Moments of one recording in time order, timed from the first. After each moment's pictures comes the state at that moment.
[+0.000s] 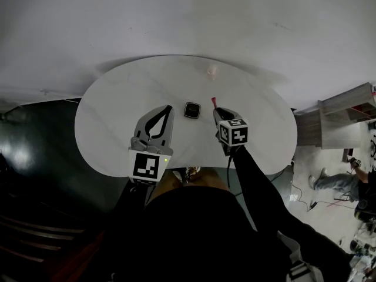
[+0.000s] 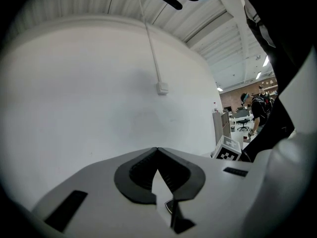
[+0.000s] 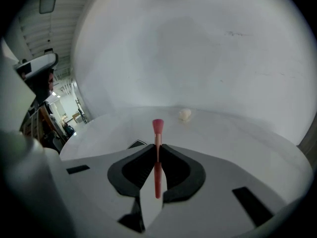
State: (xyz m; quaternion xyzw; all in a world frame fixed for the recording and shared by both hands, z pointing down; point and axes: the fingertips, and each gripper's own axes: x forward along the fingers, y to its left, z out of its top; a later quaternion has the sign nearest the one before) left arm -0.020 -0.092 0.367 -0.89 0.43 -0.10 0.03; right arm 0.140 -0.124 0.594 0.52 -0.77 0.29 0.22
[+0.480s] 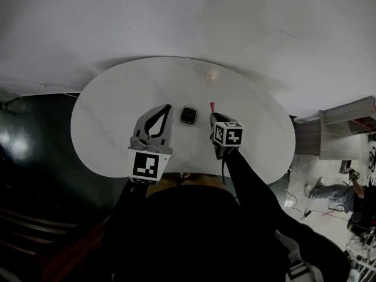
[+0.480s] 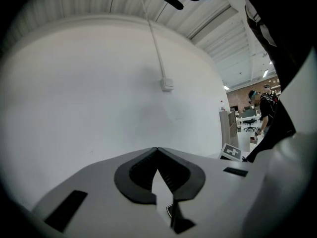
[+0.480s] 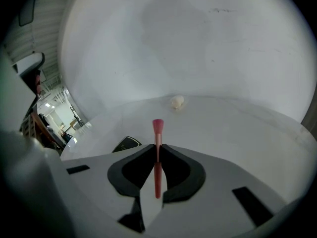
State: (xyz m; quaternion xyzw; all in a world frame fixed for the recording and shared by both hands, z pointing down) left arm -0.006 -0.115 0.376 -0.88 0.47 -0.10 0.02; right arm 0.147 -0.137 0.630 0.53 -0.74 0.36 0.21
